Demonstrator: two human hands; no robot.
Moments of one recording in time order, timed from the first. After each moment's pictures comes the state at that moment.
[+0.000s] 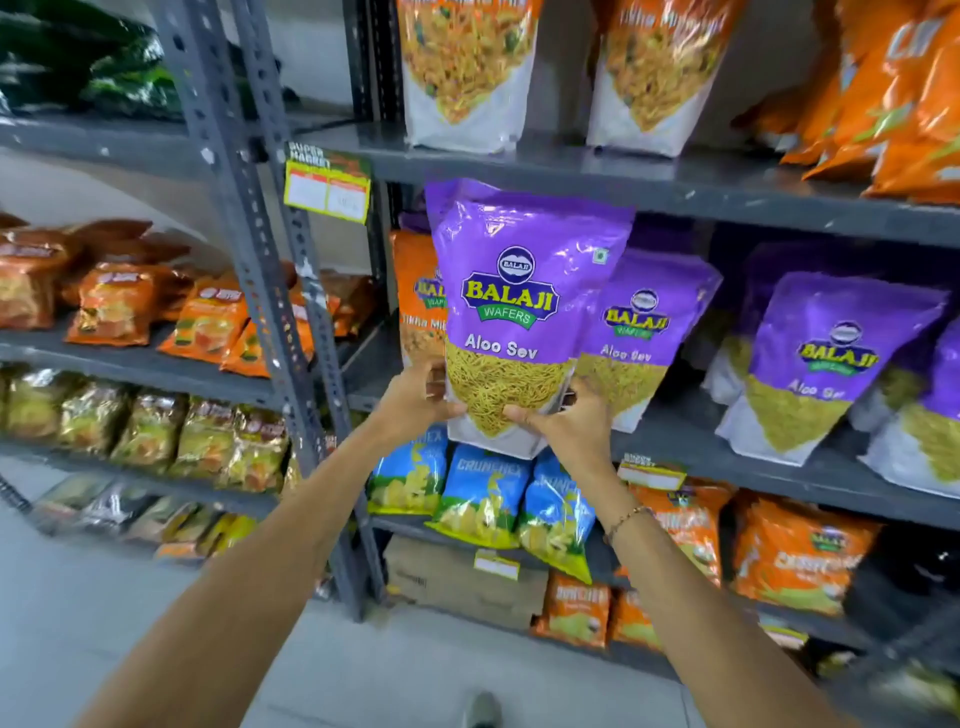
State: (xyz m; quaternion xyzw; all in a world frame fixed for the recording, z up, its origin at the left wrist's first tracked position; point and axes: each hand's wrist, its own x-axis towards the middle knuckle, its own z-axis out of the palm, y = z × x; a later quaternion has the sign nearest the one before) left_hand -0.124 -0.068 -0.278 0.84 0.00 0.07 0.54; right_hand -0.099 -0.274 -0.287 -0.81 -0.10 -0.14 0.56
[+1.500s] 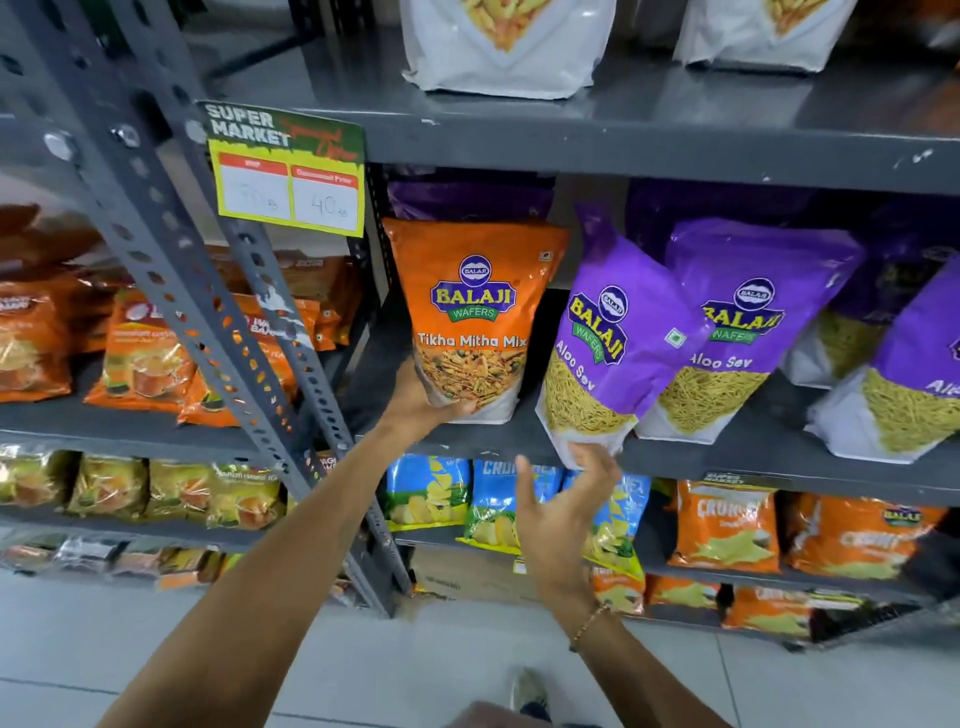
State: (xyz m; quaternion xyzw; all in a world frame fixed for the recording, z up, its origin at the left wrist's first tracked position) left_hand 0.015 0.013 -0.327 0.81 0.07 0.04 0.58; right_hand -0.067 -0.147 -0.377 -0.78 -0.01 -0.38 0.50
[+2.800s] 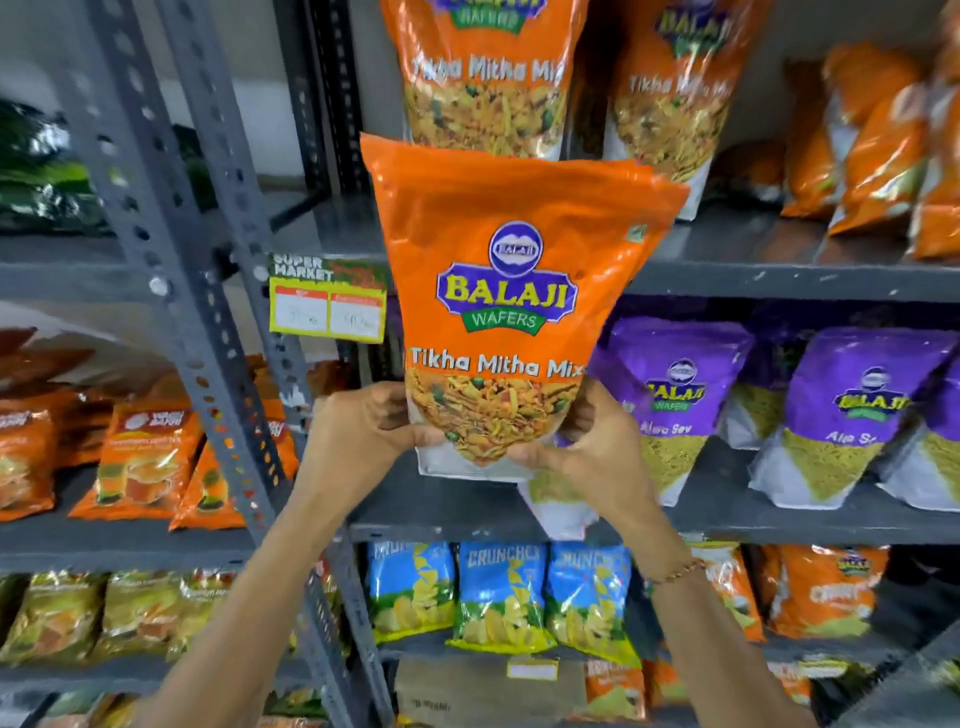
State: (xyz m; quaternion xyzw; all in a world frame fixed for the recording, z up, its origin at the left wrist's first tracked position) left_hand -0.081 0.037 -0.174 0.84 -0.04 0.18 0.51; right_hand -0.064 -0.182 -0.197 -0.77 -0.11 -0.15 0.60
